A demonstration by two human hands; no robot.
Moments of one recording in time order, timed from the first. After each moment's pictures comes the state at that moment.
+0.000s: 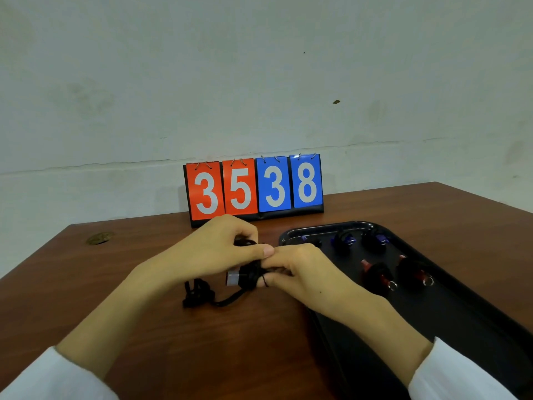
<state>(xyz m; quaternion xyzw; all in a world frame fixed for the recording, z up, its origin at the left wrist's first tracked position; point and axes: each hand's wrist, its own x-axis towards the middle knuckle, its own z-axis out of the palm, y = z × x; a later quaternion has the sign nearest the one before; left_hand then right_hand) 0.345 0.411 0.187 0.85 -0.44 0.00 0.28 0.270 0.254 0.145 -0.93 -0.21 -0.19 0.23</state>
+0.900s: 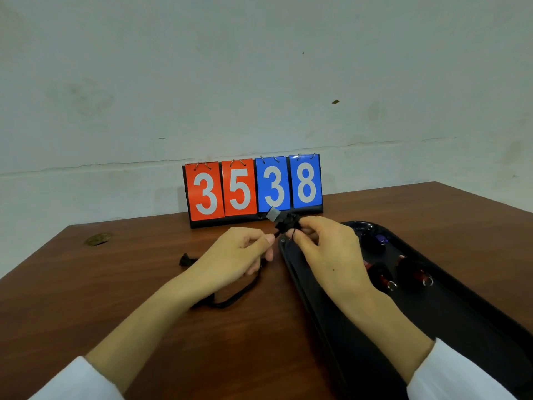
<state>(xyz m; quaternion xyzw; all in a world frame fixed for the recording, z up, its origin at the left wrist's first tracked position) 0.344 0.392 0.163 0.83 -0.37 -0.04 0.40 0.272 0.239 0.151 -0.89 0.04 -0.35 0.29</state>
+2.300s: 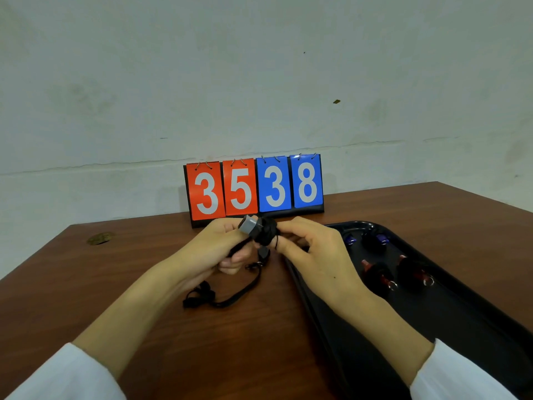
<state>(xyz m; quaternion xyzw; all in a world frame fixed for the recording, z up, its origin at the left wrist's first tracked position) 0.346 0.408 0.174 0.72 -0.33 -0.19 0.58 0.266 0.253 0.154 -0.85 -0.11 -0.33 0.40</state>
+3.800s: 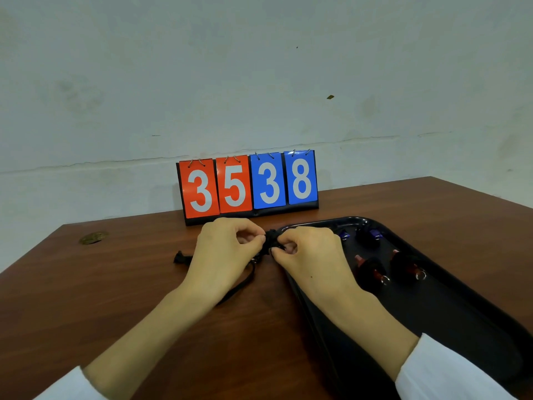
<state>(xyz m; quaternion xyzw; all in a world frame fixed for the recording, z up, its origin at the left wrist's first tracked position) 0.321 0.384 0.161 0.86 -0.28 0.16 0.40 0.268 0.250 0.147 -0.93 0.01 -0.31 0.20</state>
